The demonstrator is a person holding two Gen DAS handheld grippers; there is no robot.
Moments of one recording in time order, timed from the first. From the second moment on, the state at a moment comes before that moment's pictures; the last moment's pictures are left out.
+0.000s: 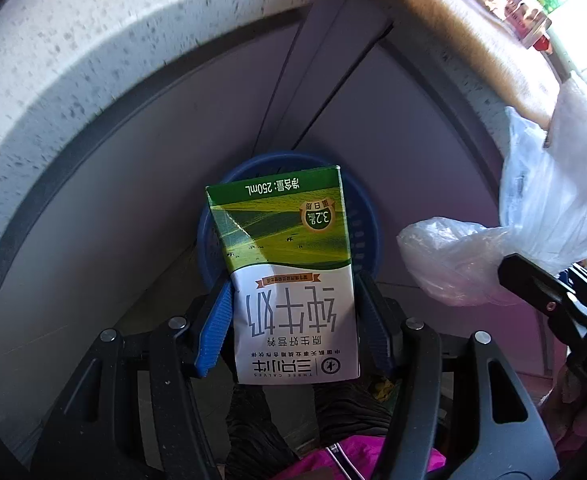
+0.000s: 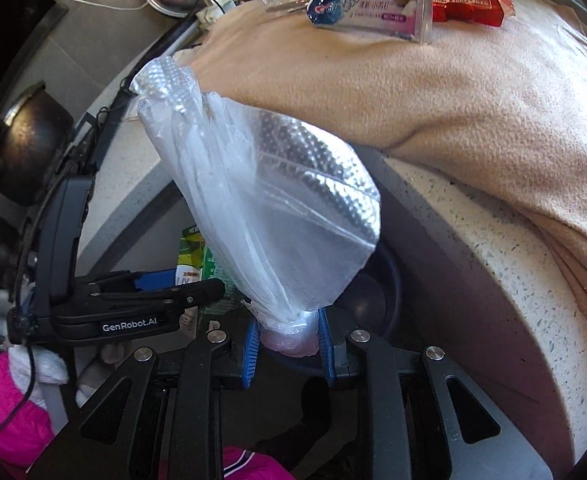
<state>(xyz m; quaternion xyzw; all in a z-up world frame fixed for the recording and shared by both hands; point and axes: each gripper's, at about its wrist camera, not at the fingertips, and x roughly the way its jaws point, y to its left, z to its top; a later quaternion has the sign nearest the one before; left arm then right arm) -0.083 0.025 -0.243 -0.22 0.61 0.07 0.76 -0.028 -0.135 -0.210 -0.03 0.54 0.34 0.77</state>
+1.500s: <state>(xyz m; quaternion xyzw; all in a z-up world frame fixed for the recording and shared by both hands) -0.055 0.000 -0.244 -0.18 0.61 0.10 0.76 -0.013 -0.106 -0.237 -0.06 0.54 0.34 0.77</state>
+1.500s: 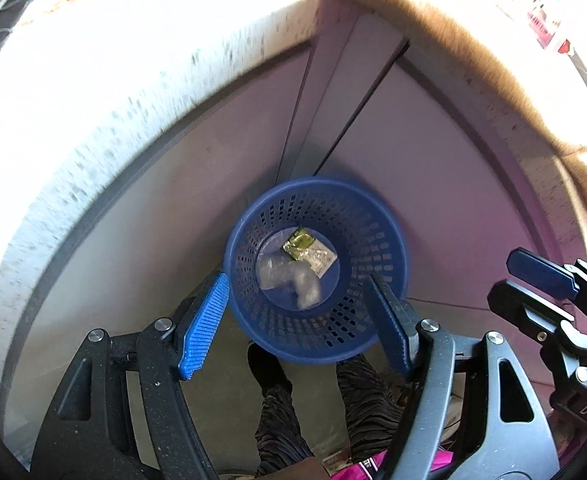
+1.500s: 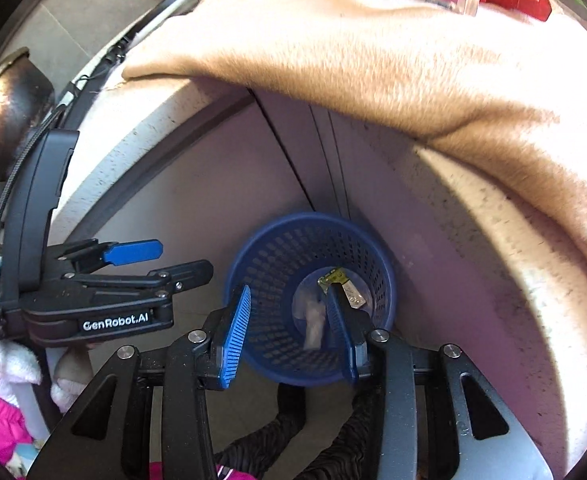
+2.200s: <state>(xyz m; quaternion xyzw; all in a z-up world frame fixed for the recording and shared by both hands) 0.012 0.014 -0.117 -0.18 0.53 0.09 0.82 0.022 -0.198 -0.129 0.02 0.47 0.36 0.81</state>
